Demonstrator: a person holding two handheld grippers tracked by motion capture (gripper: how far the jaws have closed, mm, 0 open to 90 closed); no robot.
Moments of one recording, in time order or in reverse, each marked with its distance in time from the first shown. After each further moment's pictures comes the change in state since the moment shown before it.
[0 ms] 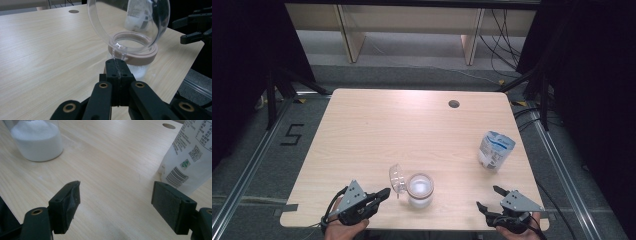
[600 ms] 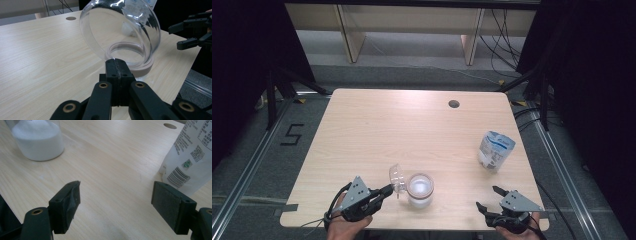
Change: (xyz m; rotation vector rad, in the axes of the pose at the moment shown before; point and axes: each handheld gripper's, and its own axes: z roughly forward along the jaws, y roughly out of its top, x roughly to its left) left arm -0.004 0.012 0.005 -0.008 -0.008 0.031; right arm 0.001 0.000 0.001 0.004 0.006 -0.007
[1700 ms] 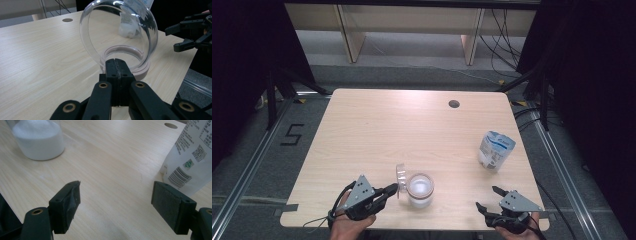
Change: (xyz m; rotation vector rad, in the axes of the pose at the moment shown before) left arm -0.005 0.006 0.006 0.004 -0.015 0.018; right arm 0.001 0.000 0.001 0.002 0.000 0.002
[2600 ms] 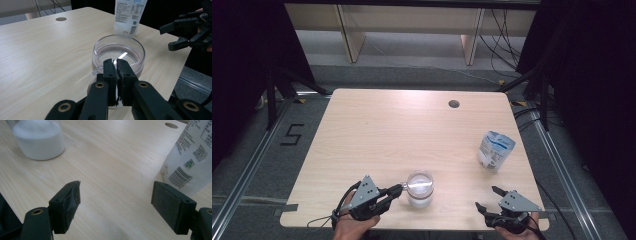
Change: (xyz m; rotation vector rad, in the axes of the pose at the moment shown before) left arm -0.005 0.001 0.007 0.012 -0.033 -0.001; right arm 0.000 0.000 0.001 0.002 0.007 -0.001
